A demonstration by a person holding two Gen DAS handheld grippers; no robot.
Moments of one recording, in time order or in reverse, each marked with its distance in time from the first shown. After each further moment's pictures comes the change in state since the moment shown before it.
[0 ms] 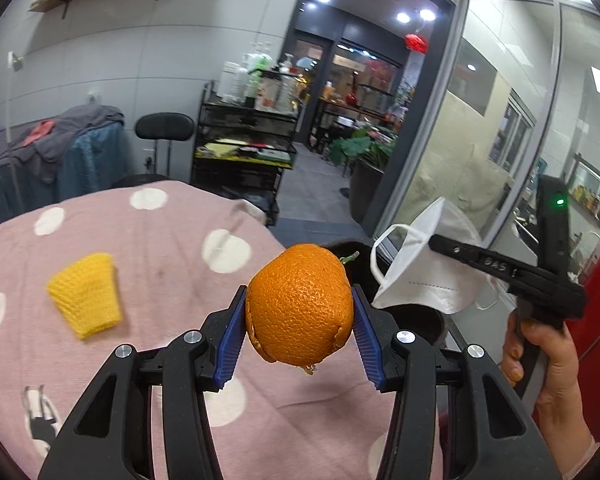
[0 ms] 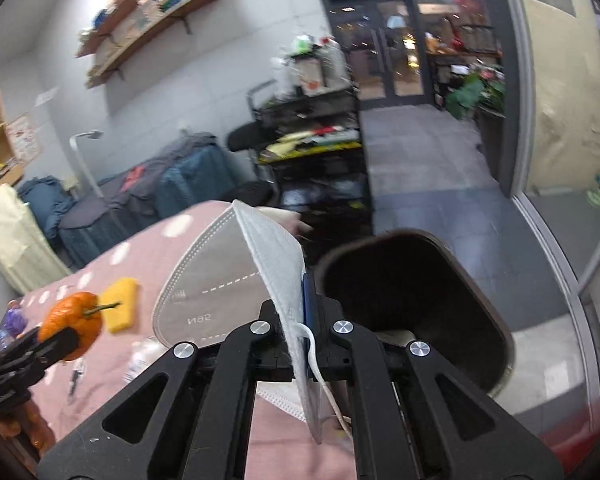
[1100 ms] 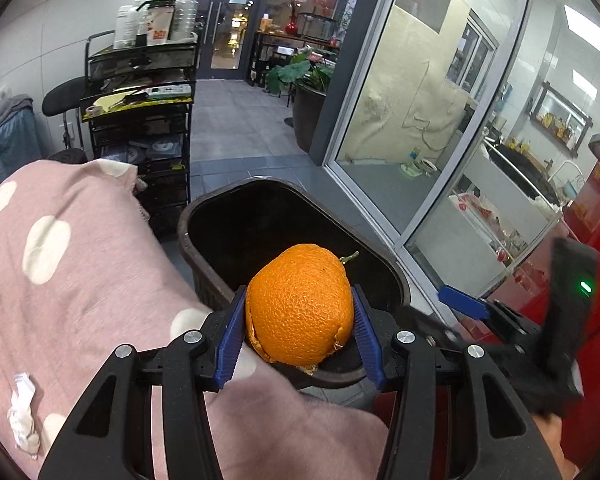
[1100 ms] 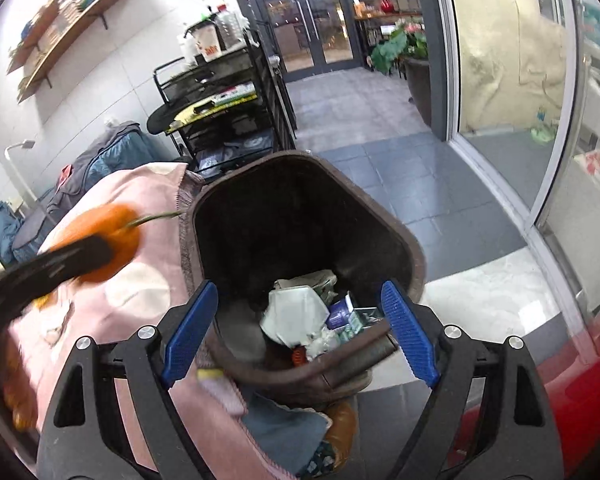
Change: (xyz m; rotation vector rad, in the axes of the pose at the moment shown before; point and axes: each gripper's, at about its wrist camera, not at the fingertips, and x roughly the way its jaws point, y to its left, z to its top) left arm 0.136 -0.110 -0.004 0.141 0.264 -0.146; right arm 0.001 -0.104 -0.086 0.125 0.063 -0.182
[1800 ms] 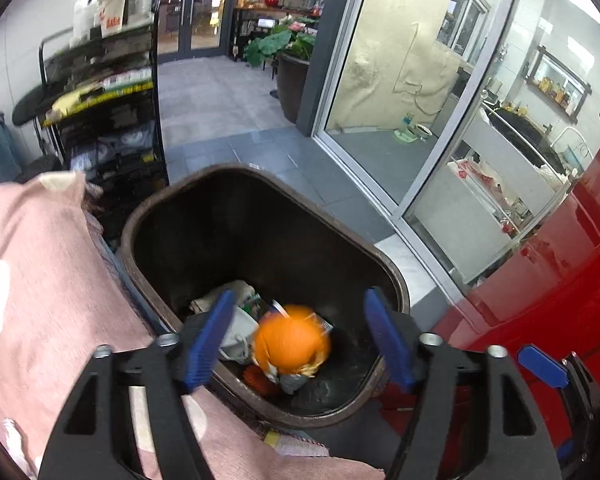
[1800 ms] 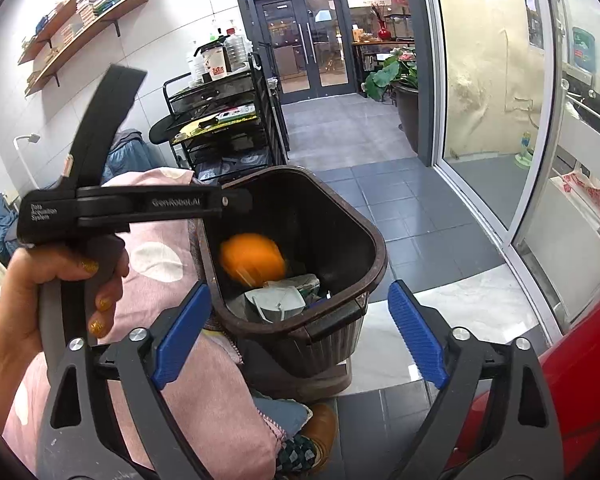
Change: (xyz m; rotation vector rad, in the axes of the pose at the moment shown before) left arm 0.053 -0.032 0.022 0.083 0.095 0.010; right arm -0.067 0.001 -0.029 -0.033 -0.071 -0.042
